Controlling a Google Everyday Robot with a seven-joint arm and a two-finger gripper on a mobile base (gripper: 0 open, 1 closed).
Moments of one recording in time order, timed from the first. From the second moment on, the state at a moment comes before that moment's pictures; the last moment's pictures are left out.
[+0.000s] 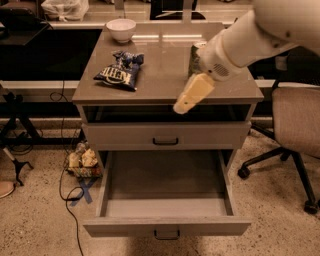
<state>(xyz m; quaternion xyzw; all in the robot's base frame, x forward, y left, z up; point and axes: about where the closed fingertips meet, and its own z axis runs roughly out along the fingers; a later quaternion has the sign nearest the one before) 0.592 -0.077 0.918 -0.56 0.75 0.08 0.34</state>
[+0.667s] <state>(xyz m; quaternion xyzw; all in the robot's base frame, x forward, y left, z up) 0.679 0.005 0.892 -0.56 0.73 0.08 0.38</state>
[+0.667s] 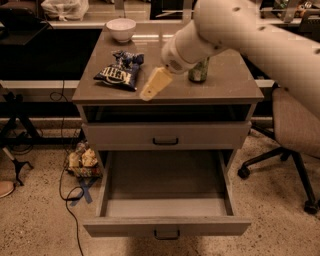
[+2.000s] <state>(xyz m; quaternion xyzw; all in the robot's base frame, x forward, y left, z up) 0.730 0.085 0.859 -0.51 0.74 0.10 0.43</state>
